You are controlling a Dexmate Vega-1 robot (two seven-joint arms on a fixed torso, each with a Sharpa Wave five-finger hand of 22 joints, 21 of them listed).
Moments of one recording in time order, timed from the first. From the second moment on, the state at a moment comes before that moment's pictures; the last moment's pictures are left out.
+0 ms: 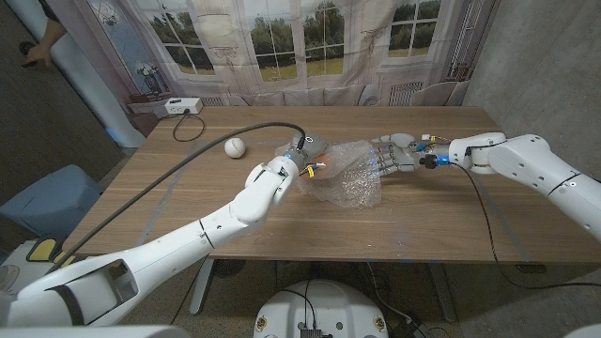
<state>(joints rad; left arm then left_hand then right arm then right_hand) 0.67 0.63 0.94 -1.93 1.30 0.45 -0.34 1.14 -0.11 0.34 -0.18 0.26 0.51 -0.14 0.65 0.24 0.52 0.09 0.59 0.48 0.72 0.19 0.38 0.54 0.81 0.05 0.91 0.22 -0.74 -0.95 -0.39 -1.73 0.92 -0.54 0.35 0.15 0.12 0.46 -0.01 0.18 0.07 0.05 0.19 0.18 0.14 0.20 0.19 0.20 0.27 0.20 0.19 0.21 0.60 0.20 0.24 0.18</state>
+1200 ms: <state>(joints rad) 0.89 0.58 0.87 -1.74 1.28 0.51 0.31 1.14 -0.11 0.31 -0.14 0.22 0.55 -0.11 0.50 0.21 0.56 0.09 0.42 0.50 0.78 0.17 0.20 0.38 0.81 0.04 0.96 0.17 -0.89 -0.90 -0.34 -1.84 0.53 -0.06 0.04 0.18 0.14 0.45 -0.02 0.18 0.17 0.00 0.20 0.18 0.16 0.11 0.19 0.20 0.17 0.13 0.19 0.21 0.33 0.16 0.18 0.18</state>
